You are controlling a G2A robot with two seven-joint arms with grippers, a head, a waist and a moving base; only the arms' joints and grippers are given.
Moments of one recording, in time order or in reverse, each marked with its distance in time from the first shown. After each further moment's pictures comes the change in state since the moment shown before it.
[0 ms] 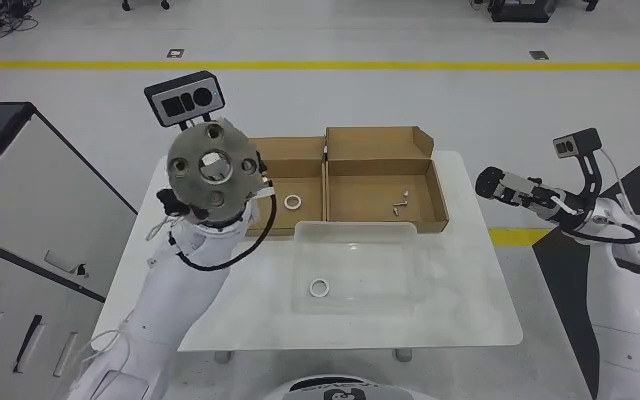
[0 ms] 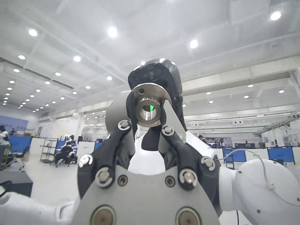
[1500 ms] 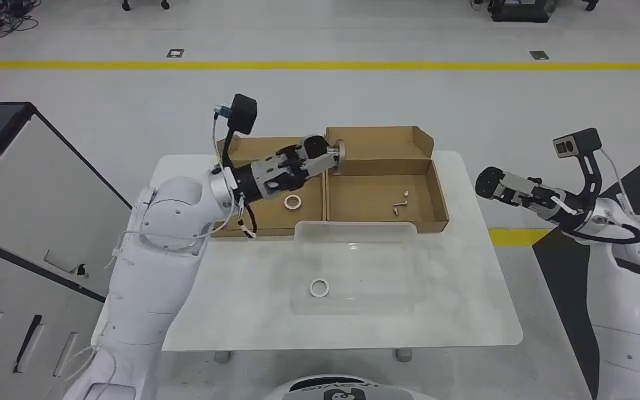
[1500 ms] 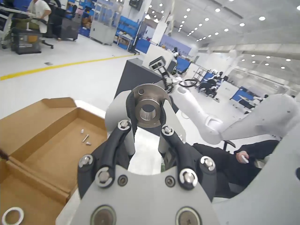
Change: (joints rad) left arm 0.073 0.038 -0.198 0.075 1.252 0.362 0.173; right arm 0.000 0.000 0.000 0.000 0.000 0.000 0.000
